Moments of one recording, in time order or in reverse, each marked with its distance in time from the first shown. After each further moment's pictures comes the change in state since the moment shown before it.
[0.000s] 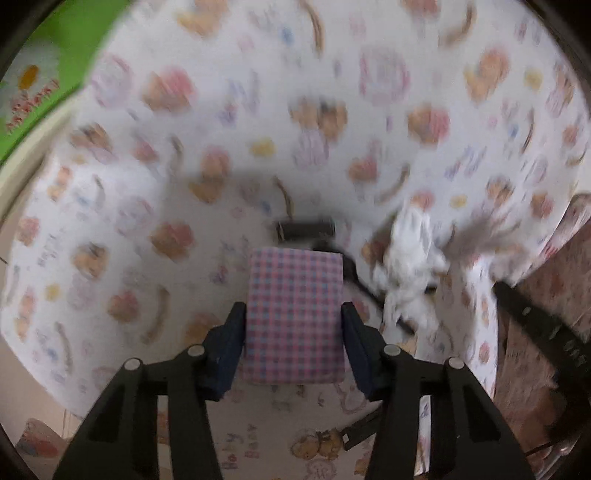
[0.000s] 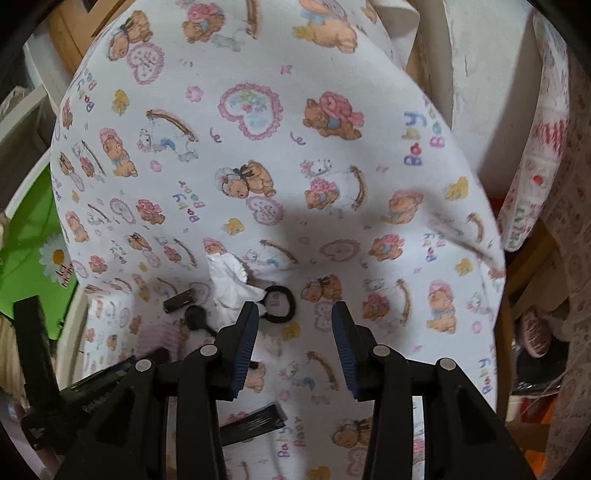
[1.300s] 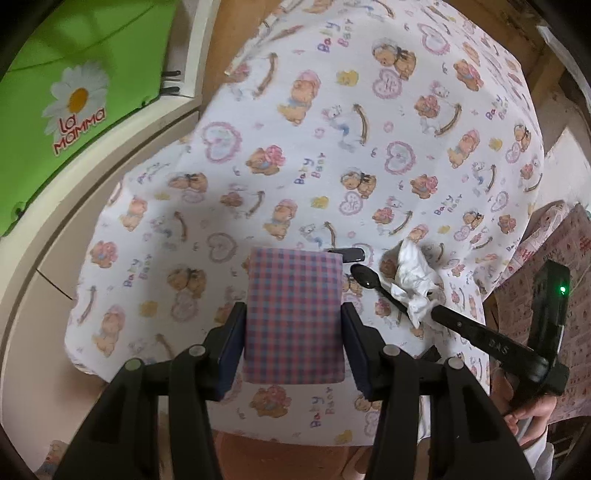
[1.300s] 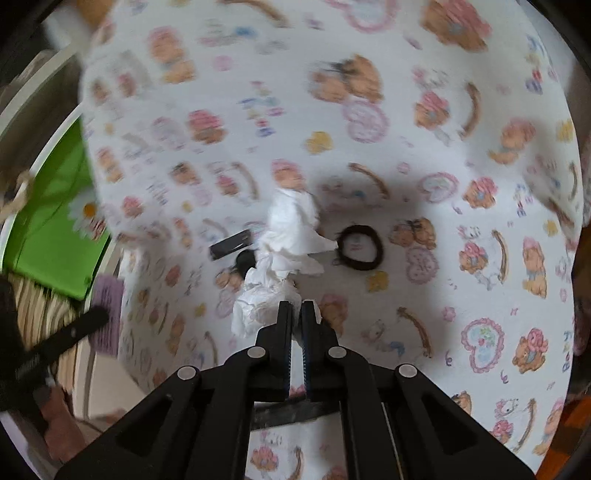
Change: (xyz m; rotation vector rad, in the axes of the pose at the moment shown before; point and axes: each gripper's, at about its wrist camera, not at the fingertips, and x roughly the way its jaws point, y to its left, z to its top) left arm -0.080 0.068 -0.001 0.034 -0.069 -0.040; right arm 0.033 0.043 -0.031 -0.087 0.146 0.162
